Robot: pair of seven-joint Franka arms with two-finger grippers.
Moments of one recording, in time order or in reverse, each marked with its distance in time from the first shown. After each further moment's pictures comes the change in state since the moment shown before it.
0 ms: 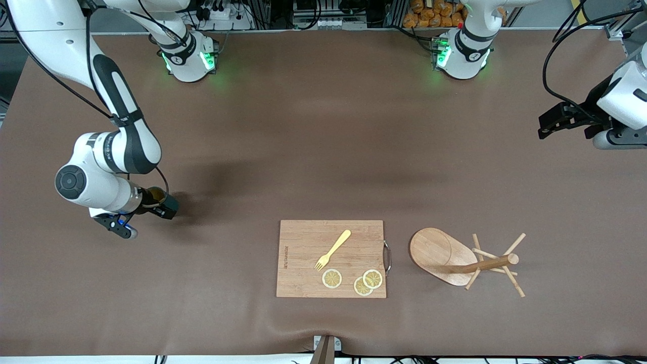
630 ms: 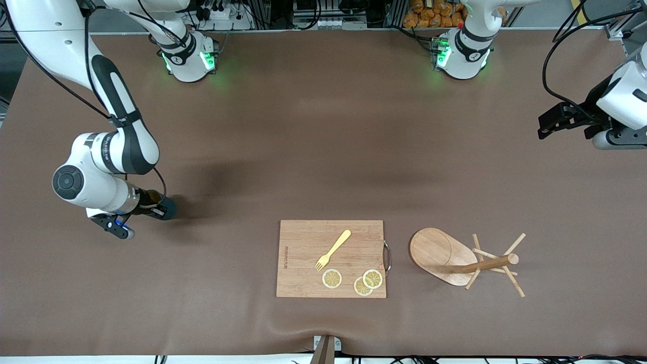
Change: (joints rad) left arm 0.001 0.000 -0.001 0.000 0.000 0.000 0.001; right arm -0.001 -0.001 -0.007 0.005 -0.012 0.000 0.004
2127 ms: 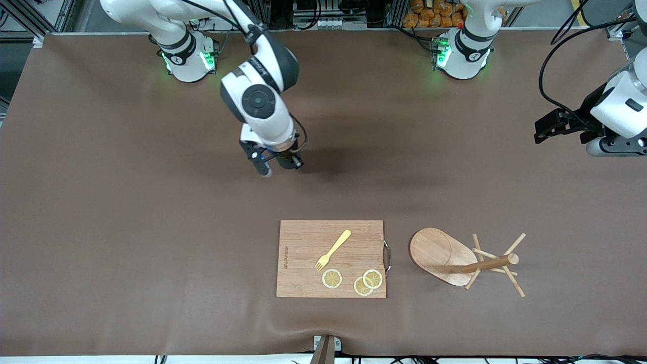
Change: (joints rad) left arm 0.001 0.024 -0.004 0.000 0.000 0.007 0.001; right arm 0.702 -0.056 0.023 0.099 0.079 -0.089 1.133
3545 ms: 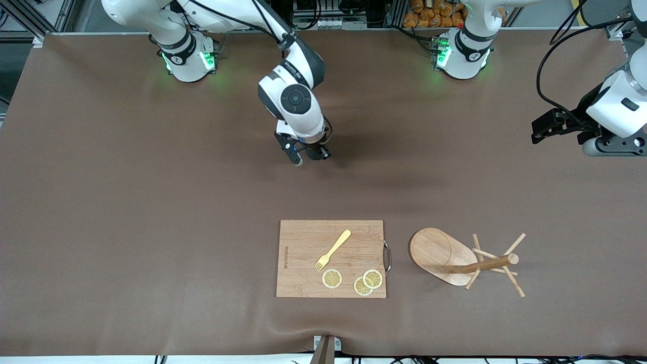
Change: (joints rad) left arm -0.007 0.001 -0.005 0.006 0.000 0.003 -0.001; right arm 0.136 0.115 -0.003 0.002 0.084 0.159 0.121
